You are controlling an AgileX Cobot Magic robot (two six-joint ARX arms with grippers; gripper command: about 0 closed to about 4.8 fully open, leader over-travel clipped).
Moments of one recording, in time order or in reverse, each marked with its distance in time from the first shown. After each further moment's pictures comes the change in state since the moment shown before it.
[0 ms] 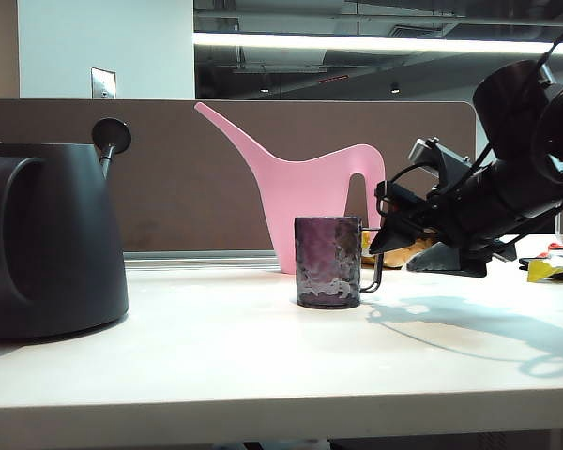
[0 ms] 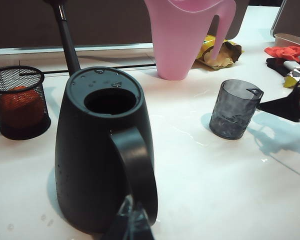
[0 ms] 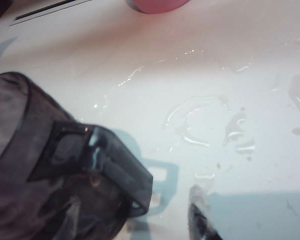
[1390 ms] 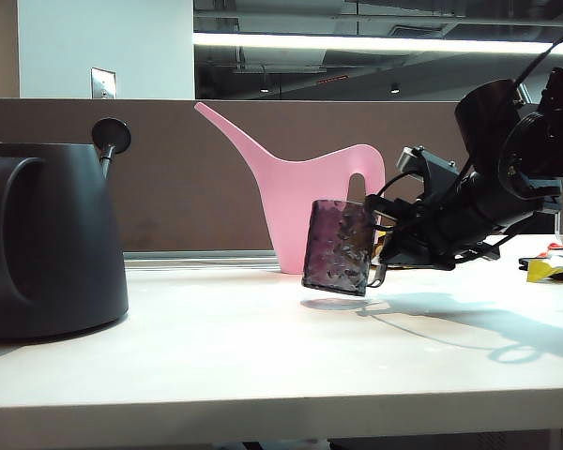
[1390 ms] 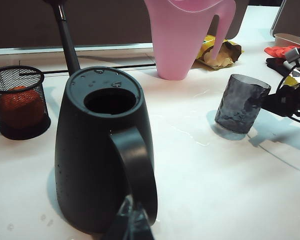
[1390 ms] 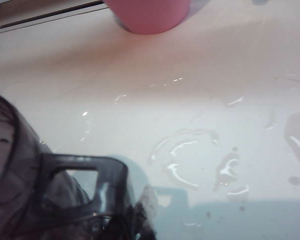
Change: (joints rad) left arm 0.000 0.000 0.000 0.000 0.000 0.000; right arm 0.000 0.098 0.093 0.036 0.028 -0.045
